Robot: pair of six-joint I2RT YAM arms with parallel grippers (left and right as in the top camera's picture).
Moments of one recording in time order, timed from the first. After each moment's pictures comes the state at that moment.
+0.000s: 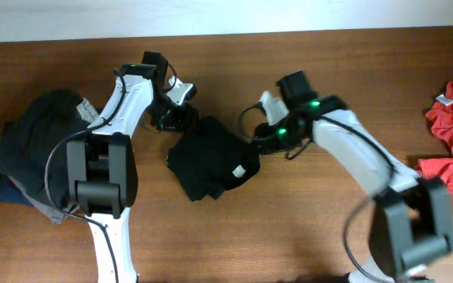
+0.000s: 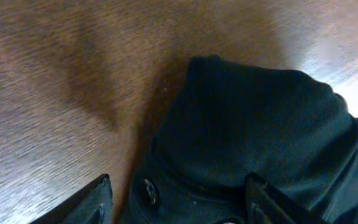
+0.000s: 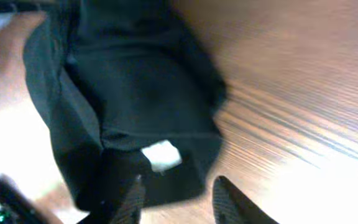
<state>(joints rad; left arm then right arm) -0.14 2.29 1.85 -1.12 0.49 0.21 0.29 1.76 1.34 -0.85 -0.43 0.11</state>
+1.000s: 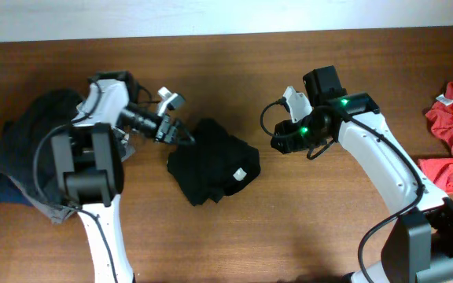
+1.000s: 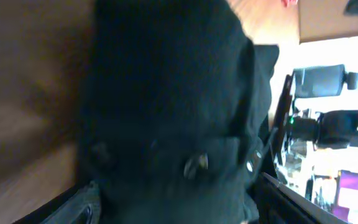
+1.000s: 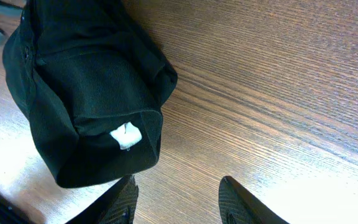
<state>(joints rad) -0.02 2.40 1.85 -1.40 0.89 0.74 0.22 1.68 1.34 -0.95 -0.38 0.03</state>
